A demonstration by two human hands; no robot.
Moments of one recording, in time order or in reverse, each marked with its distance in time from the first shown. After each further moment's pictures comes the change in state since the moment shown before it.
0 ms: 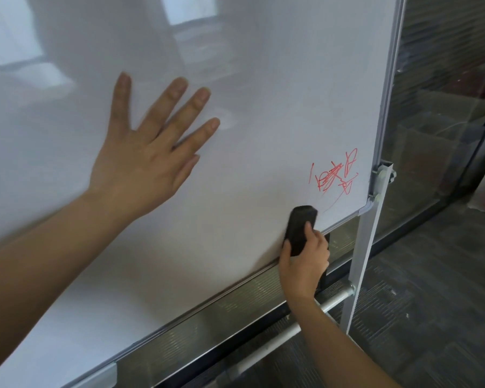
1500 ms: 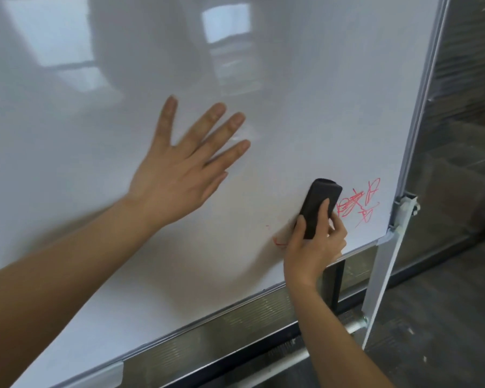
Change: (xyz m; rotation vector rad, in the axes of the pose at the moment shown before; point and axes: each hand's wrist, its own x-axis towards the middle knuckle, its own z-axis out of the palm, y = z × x) left_hand -0.001 -0.003 -0.008 0.107 -0.004 0.000; right_hand 0.033 -0.078 0.001 0.258 0.238 -0.167
